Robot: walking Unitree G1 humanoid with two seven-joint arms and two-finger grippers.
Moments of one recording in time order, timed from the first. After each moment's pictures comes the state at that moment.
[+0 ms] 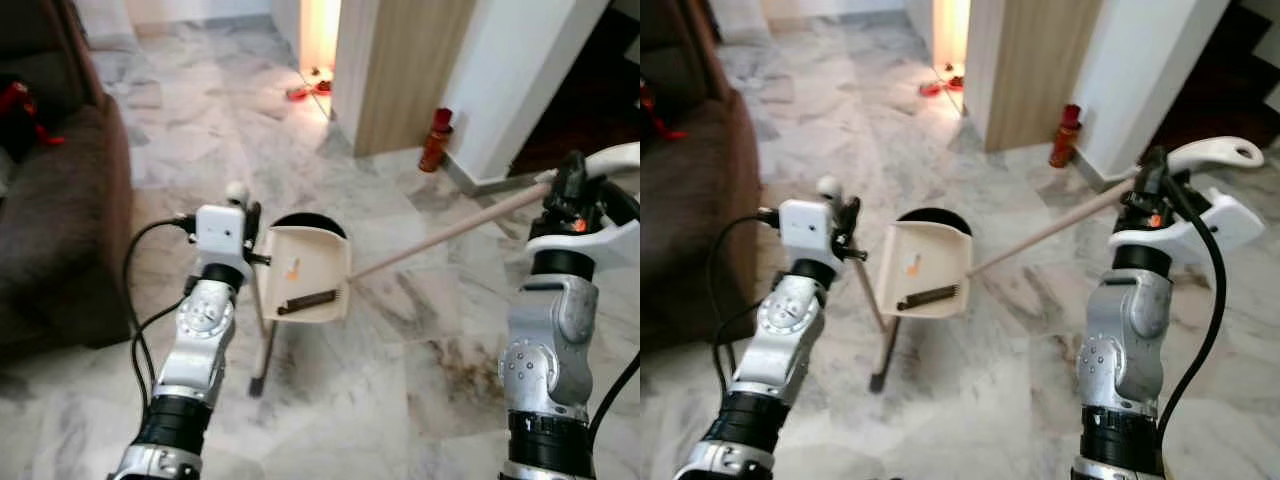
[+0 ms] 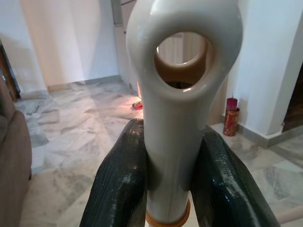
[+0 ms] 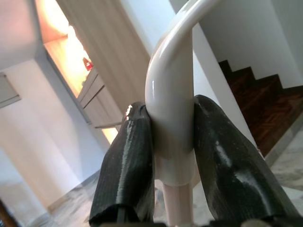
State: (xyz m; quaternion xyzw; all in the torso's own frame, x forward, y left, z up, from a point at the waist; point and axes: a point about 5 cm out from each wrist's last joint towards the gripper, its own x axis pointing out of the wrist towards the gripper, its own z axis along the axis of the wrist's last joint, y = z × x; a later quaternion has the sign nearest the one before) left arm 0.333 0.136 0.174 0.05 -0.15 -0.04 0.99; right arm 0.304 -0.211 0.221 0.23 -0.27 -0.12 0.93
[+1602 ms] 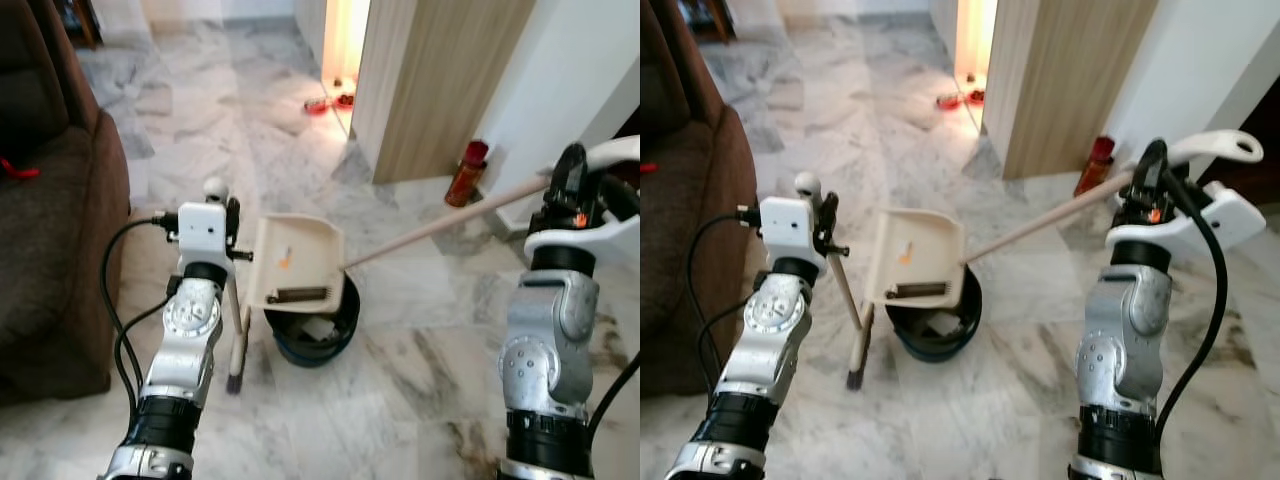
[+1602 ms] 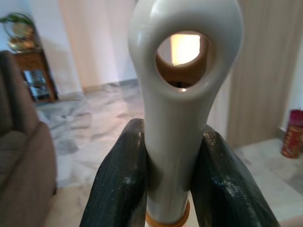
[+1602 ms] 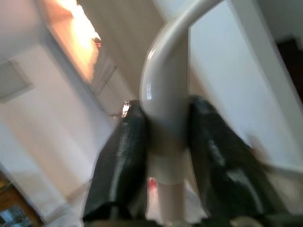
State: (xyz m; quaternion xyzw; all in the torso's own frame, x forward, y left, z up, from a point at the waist) left arm 0.332 0.146 0.173 0.06 -0.16 0.00 0.99; right arm 0.304 -0.208 0.219 0.25 -0.26 -0.11 0.93
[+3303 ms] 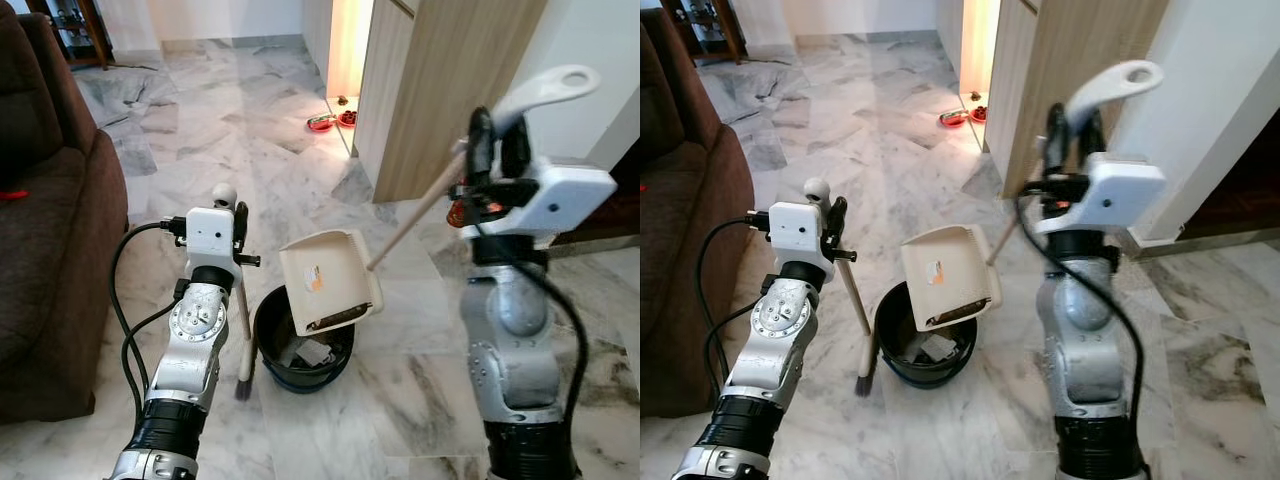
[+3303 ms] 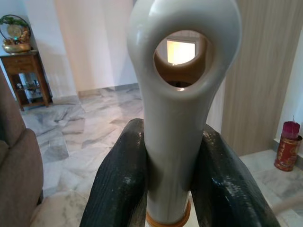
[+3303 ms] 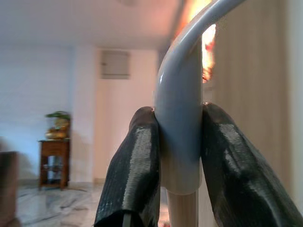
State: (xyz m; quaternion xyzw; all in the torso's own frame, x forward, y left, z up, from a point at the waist) left arm 0.331 0.144 0.171 0.05 -0.15 -0.01 0.99; right arm 0.288 -0.117 0.256 0.01 -0.34 0.06 0.94
